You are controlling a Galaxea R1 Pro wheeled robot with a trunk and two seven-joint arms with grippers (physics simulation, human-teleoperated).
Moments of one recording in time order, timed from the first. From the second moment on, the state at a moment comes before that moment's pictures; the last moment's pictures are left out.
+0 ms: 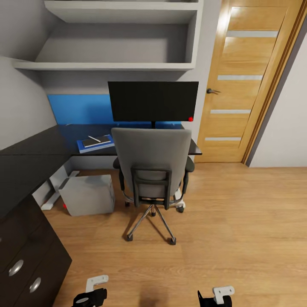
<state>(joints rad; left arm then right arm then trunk) -0.54 -0.02 -0.38 -0.02 0.52 -0.12 0.22 -0.44 -0.02 0.16 0.02 -0.09 -0.56 -0.01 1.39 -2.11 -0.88</state>
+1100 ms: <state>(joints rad) -0.54 0.00 -0.38 -0.02 0.52 -0.12 0.21 -0.44 -0.02 0.16 0.02 -0.09 -0.56 -0.01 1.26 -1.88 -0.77</state>
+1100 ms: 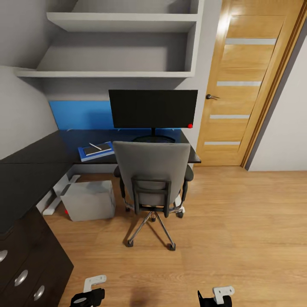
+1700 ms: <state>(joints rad) -0.54 0.00 -0.38 -0.02 0.52 -0.12 0.21 -0.44 -0.02 0.16 0.02 -0.09 -0.56 -0.01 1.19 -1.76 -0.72</state>
